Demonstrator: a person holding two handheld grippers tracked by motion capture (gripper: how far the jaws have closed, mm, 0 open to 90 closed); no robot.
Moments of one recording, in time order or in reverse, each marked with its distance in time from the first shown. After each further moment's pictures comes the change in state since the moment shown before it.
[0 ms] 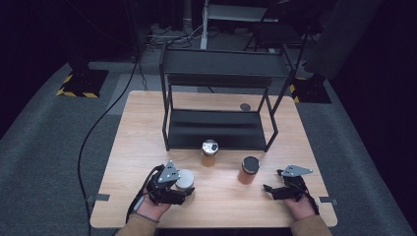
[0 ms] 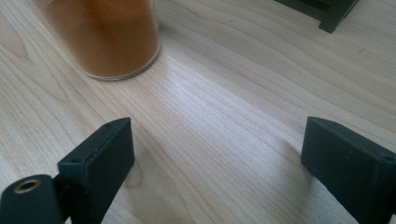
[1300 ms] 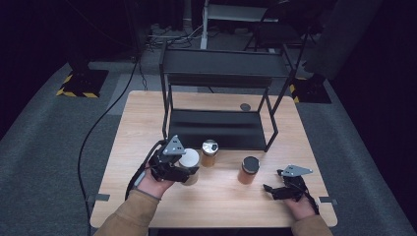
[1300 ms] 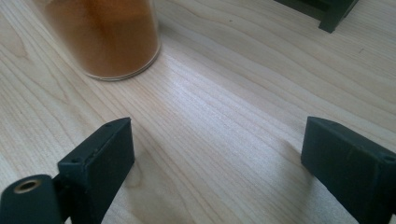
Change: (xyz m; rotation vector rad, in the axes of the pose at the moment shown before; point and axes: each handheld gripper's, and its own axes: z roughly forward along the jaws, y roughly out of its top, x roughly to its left) left arm 0.022 0.091 -0.024 0.050 -0.004 0.035; right arm 0.000 0.000 0.000 0.000 -0.001 0.001
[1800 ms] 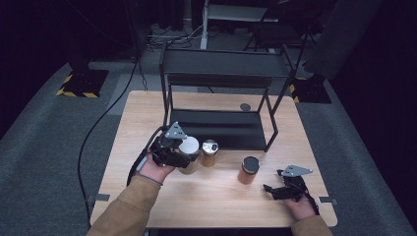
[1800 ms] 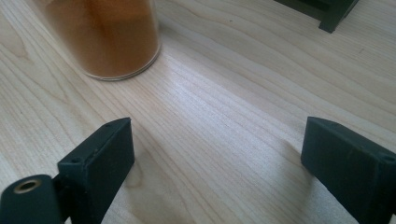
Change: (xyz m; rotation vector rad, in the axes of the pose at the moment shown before) left arm 0.025 0.021 0.005 0.010 0.017 -0.030; right arm 0.000 0.000 0.000 0.000 0.000 0.000
